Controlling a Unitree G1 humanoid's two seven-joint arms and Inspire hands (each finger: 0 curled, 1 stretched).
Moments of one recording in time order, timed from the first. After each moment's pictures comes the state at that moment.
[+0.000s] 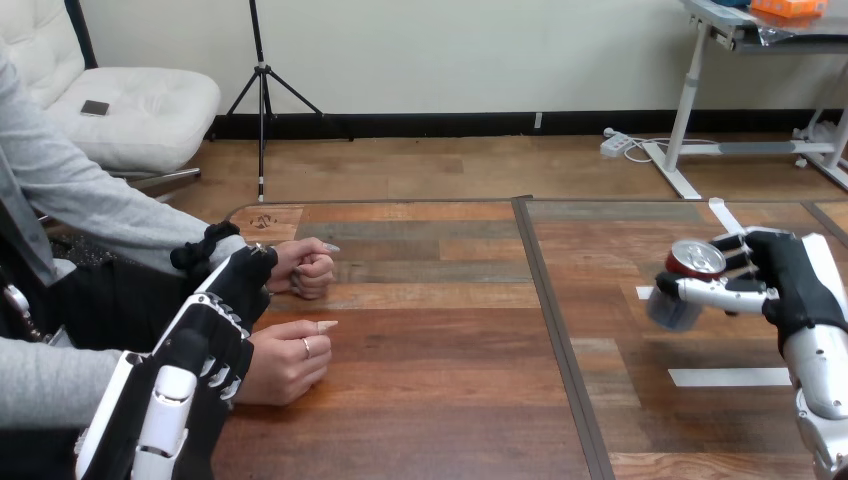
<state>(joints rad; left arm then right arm) 0.42 0.14 0.14 -0.05 -0.48 -0.58 -0.65 -0.60 -0.48 -0.09 1.27 -0.19 -0.44 -0.11</state>
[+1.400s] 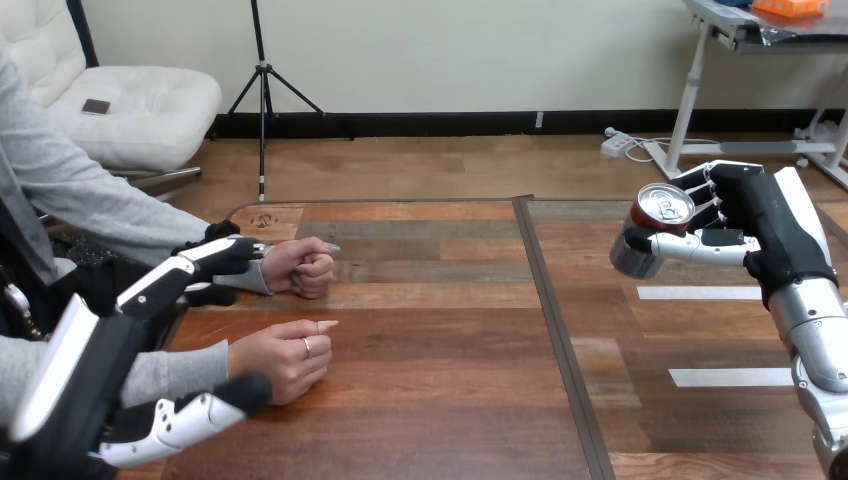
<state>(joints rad) 0.31 0.31 0.34 -0.01 0.04 -0.81 -0.38 -0.60 -0.48 -0.09 1.14 -0.19 -0.58 0.00</state>
